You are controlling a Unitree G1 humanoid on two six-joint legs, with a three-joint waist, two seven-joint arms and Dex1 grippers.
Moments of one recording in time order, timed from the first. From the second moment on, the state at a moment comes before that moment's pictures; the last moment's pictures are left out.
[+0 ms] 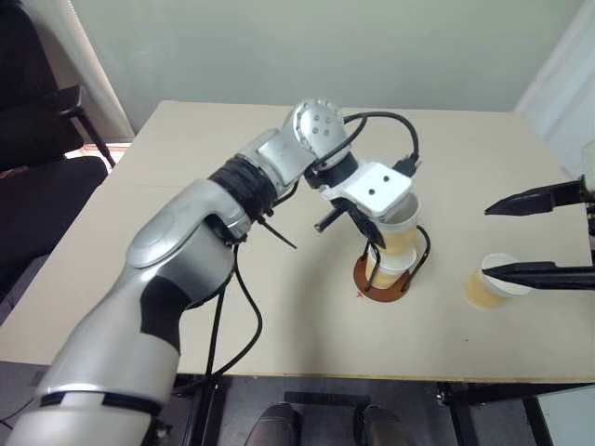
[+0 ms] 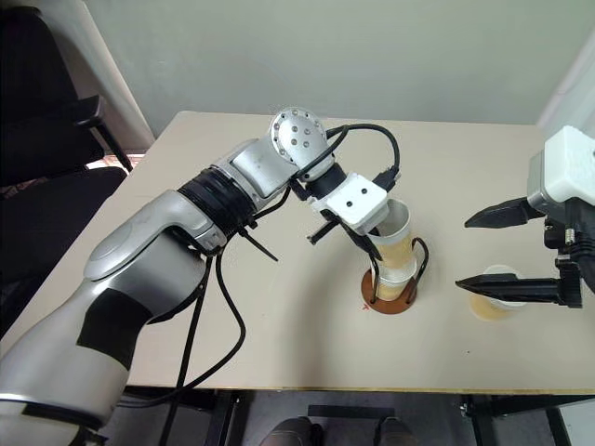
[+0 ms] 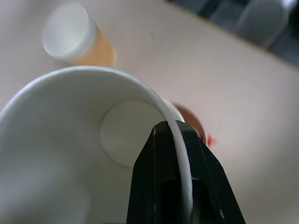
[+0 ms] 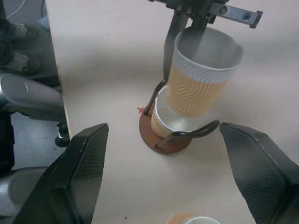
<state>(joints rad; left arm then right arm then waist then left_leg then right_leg) -1.59 0.35 -0.94 0.84 -0.36 -0.36 -1.58 -0.50 -1.44 -0.50 -0.59 0.80 1.12 1.31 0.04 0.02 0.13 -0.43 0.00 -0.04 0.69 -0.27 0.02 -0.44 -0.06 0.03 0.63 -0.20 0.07</state>
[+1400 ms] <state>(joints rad) -1.51 0.53 -0.65 0.72 -0.52 -0.03 -1.58 -0.02 -1.44 -0.58 -0.65 0.50 0.99 1.21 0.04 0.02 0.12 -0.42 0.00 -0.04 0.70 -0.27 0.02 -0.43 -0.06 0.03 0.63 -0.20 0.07</state>
